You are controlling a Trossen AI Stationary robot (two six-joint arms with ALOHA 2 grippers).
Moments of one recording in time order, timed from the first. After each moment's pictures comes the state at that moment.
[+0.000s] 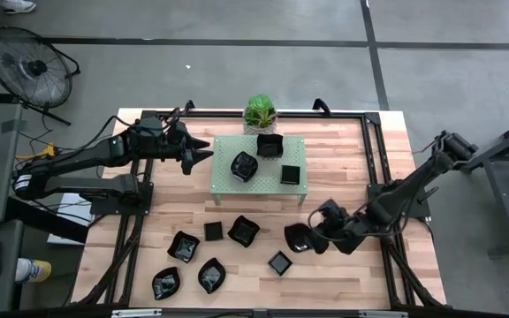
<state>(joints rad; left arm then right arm) 0.31 0.77 0.75 -0.28 0.09 -0.44 0.64 1.29 0.83 -0.46 0.45 1.50</state>
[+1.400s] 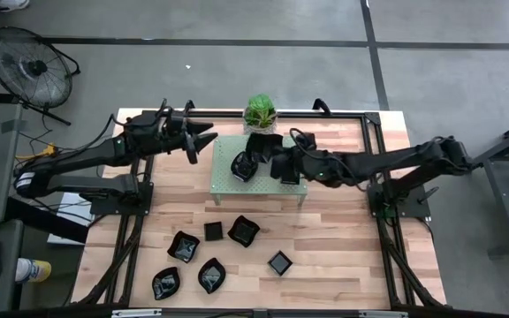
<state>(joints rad) 0.31 0.81 0.75 0.02 -0.06 -0.35 0.08 1.39 1.08 -0.02 0.71 0.85</state>
